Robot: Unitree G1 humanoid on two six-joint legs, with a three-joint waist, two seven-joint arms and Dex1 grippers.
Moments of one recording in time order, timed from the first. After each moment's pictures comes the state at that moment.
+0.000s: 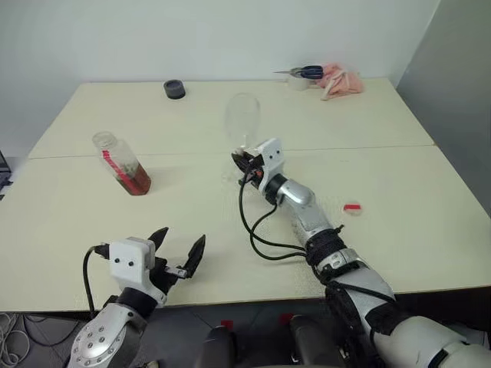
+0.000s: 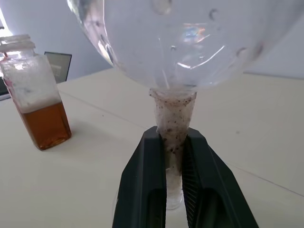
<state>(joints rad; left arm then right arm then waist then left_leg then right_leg) 0.46 0.32 0.21 -0.80 -0.44 0.45 -0.27 -0.91 0.13 0.06 0.96 0.07 -0.27 0.45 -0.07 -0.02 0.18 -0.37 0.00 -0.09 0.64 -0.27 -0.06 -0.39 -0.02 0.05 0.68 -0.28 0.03</state>
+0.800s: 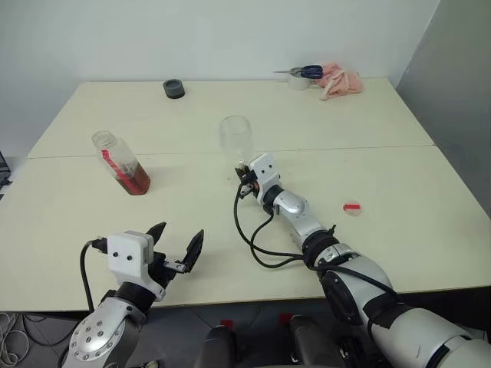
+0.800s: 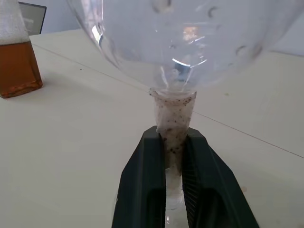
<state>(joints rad) 0.41 0.33 0.22 -0.81 -0.44 0.49 -0.25 -0.97 0.13 0.07 1.21 -0.05 -0.43 0.35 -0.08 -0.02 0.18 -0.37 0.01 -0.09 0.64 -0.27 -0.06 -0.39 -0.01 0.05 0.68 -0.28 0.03</state>
